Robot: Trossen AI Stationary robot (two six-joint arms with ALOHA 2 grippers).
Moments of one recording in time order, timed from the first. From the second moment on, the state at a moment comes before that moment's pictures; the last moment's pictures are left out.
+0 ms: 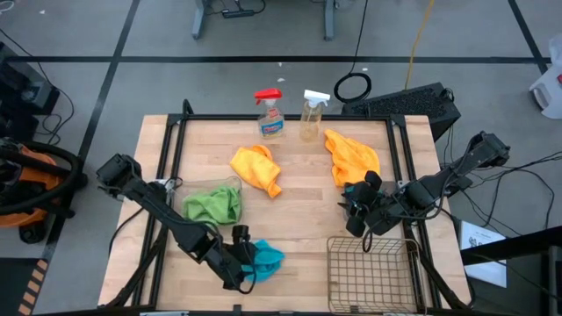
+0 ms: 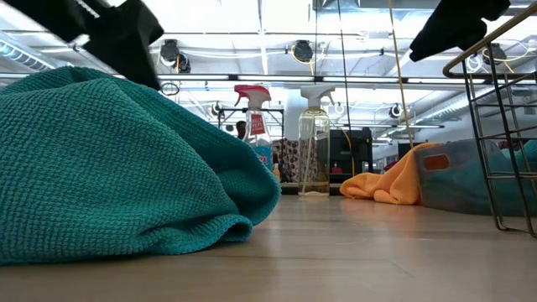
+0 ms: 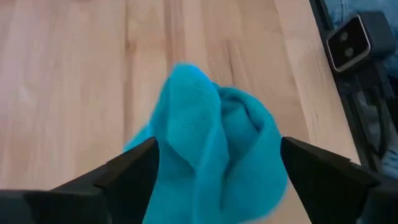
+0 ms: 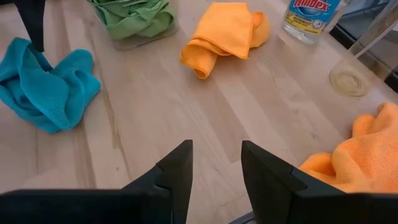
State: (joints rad) left arm -0.66 1.66 1.09 -0.37 -0.28 -0.46; right arm 0.54 1.12 0.92 -0.76 0.68 0.77
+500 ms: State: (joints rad) left arm -0.66 1.81 1.09 -0.31 -0.13 -0.47; right arm 0.54 1.12 0.92 -0.76 0.68 0.76
